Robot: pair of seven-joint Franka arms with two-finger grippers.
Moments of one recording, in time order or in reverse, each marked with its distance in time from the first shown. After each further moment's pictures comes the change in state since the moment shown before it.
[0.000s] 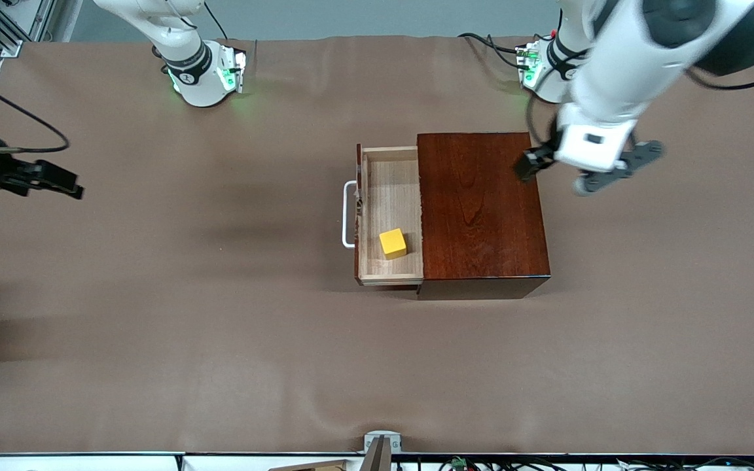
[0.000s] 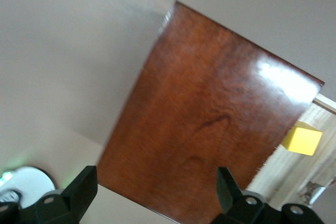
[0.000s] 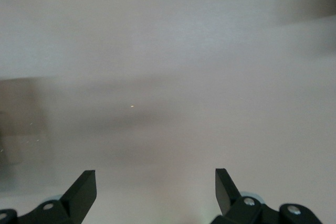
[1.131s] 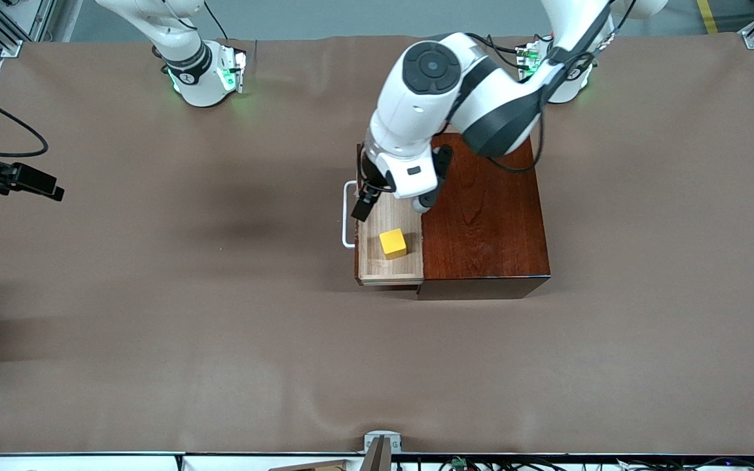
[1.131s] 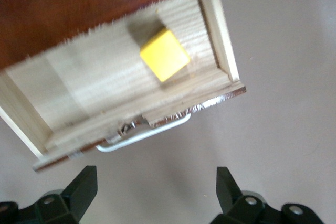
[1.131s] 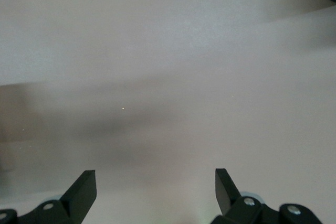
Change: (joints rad) left arm -0.351 0.412 -0.017 0.255 0.014 0.435 -1.020; right arm -0.031 -0.001 0.009 -0.008 -0.008 0.009 0.001
